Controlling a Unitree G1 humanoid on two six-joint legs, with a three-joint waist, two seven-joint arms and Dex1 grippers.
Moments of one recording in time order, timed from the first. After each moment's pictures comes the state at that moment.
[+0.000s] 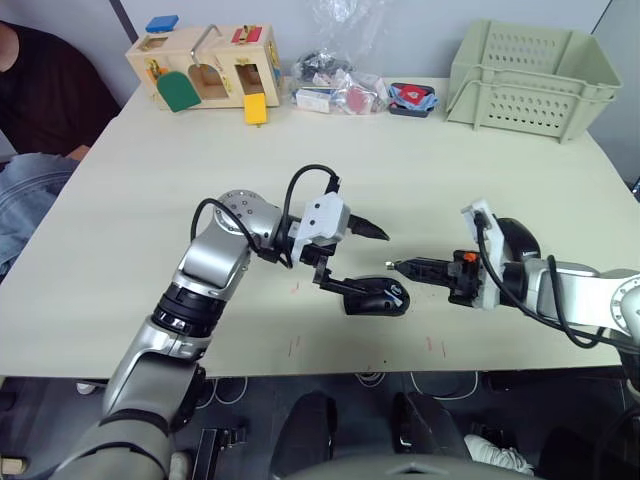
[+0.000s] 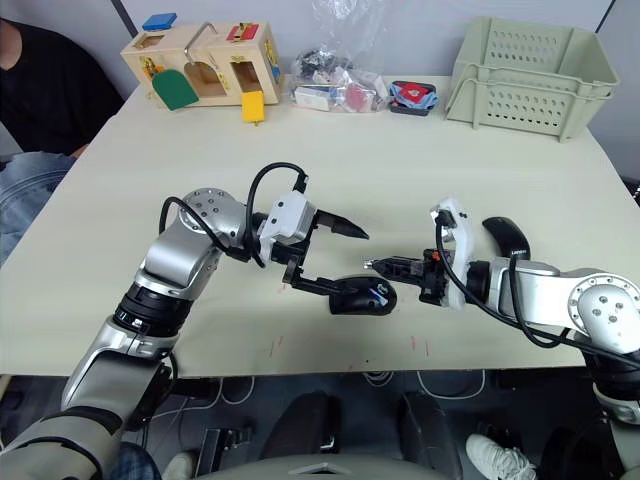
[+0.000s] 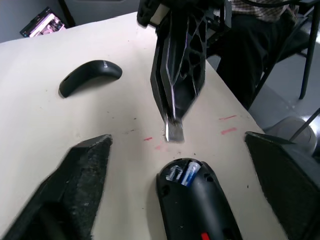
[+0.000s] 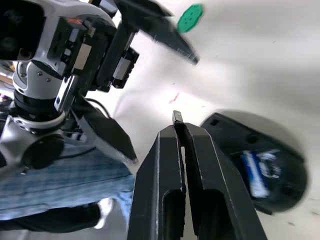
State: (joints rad) left arm -0.66 0.57 -0.28 -0.01 -0.30 0.28 -1.41; right arm -0.33 -0.79 0.02 -0.41 1.76 1.03 -0.05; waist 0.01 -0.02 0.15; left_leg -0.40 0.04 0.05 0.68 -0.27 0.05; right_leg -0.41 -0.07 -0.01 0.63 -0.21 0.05
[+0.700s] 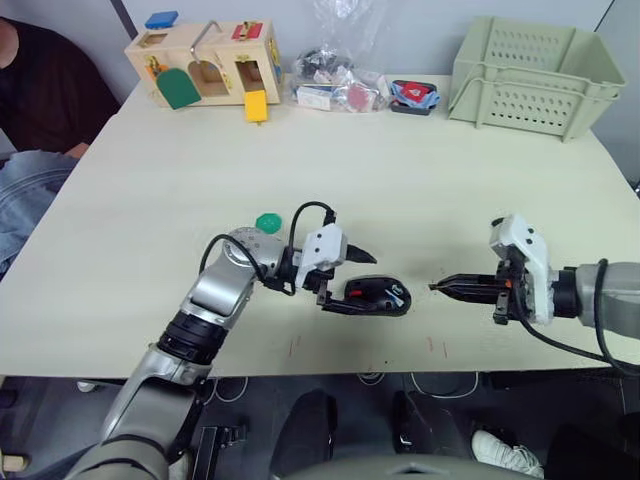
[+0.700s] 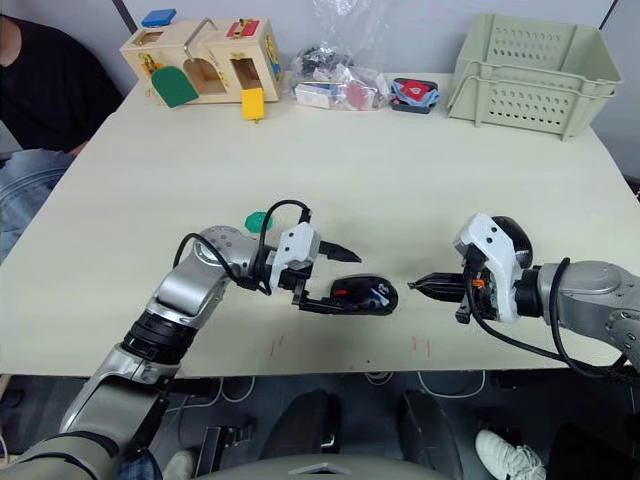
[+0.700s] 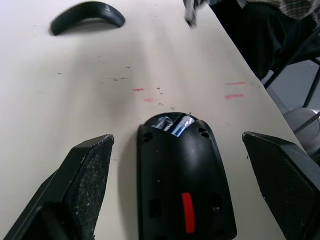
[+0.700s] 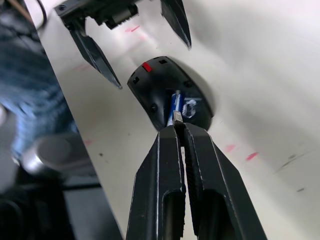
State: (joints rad) left arm -0.55 0.54 -0.33 0.04 -0.22 0.24 -1.31; right arm -0.26 -1.09 -0.03 -0.63 1.04 0.93 0.63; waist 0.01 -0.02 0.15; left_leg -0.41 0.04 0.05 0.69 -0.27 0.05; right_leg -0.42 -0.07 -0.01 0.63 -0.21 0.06
